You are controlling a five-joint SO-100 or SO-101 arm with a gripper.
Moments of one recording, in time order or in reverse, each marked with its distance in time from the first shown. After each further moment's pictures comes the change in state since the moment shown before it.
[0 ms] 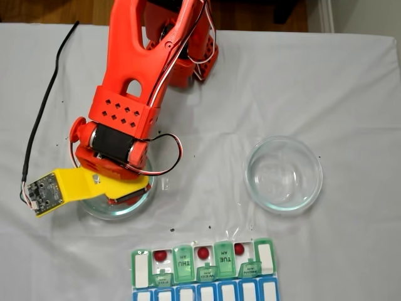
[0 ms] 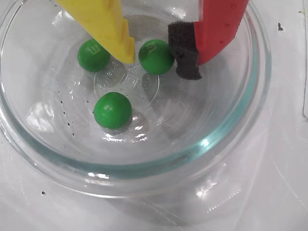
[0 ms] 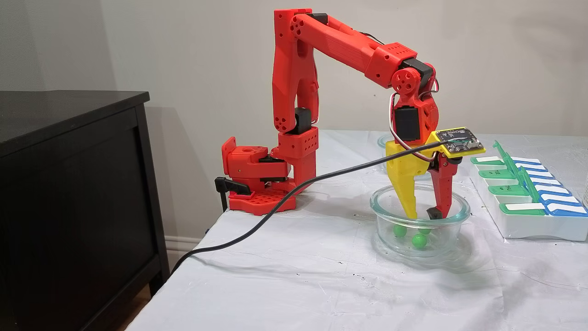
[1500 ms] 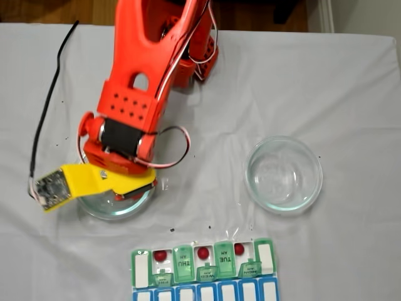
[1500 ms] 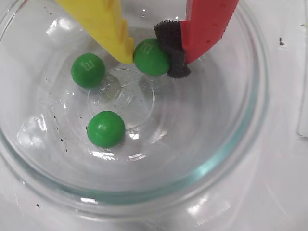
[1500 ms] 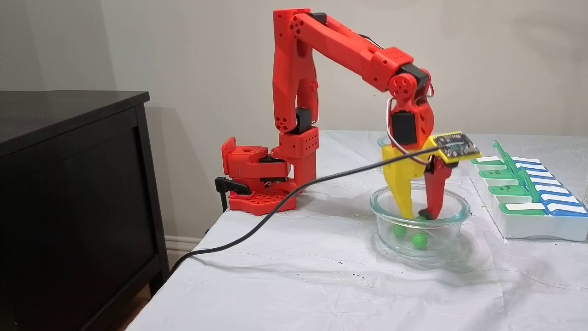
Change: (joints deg) arm -0.9 7.5 4.6 -1.4 1.6
